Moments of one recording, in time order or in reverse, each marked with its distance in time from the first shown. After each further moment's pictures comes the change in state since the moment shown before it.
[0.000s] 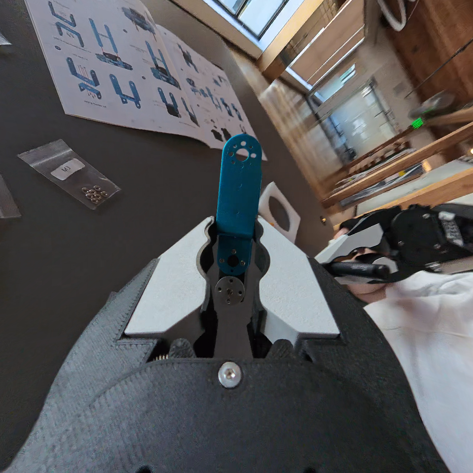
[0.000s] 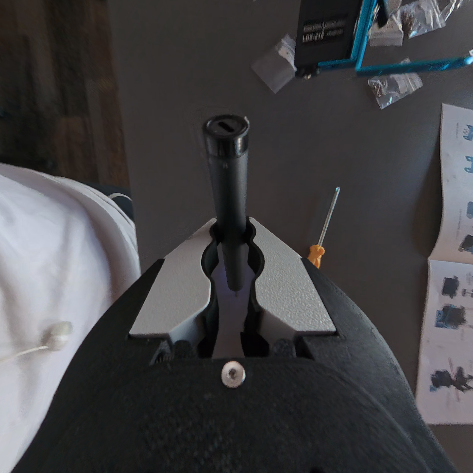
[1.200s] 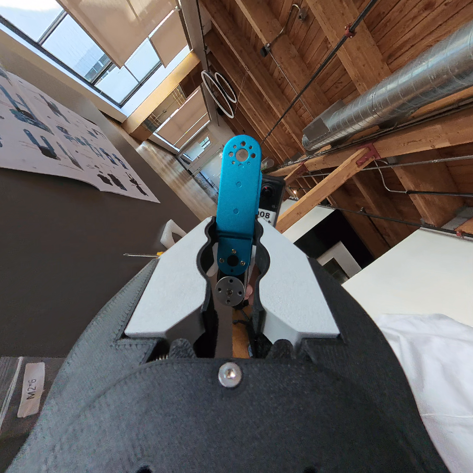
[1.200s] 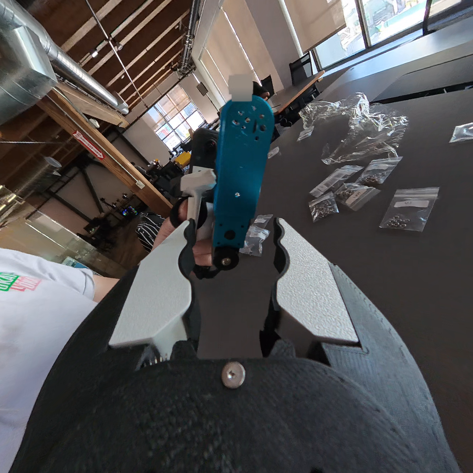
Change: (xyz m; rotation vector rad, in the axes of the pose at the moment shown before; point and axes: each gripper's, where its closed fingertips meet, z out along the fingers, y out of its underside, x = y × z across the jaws) left arm 0.050 -0.019 -0.048 0.225 0.549 -0.095; right arm 0.062 -0.156 0.025 0.921 -0.170 0.777
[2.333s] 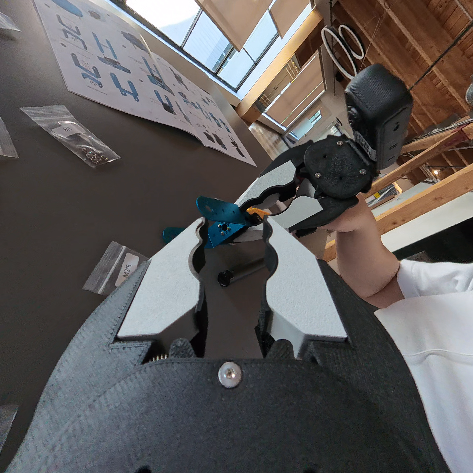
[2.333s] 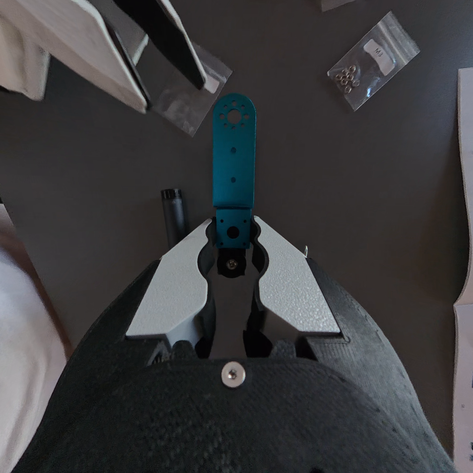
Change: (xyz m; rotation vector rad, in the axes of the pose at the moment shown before) left arm -0.065 0.058 -0.023 -0.082 -0.457 0.155; right arm 0.101 0.085 -0.050 -0.996 0.341 -0.557
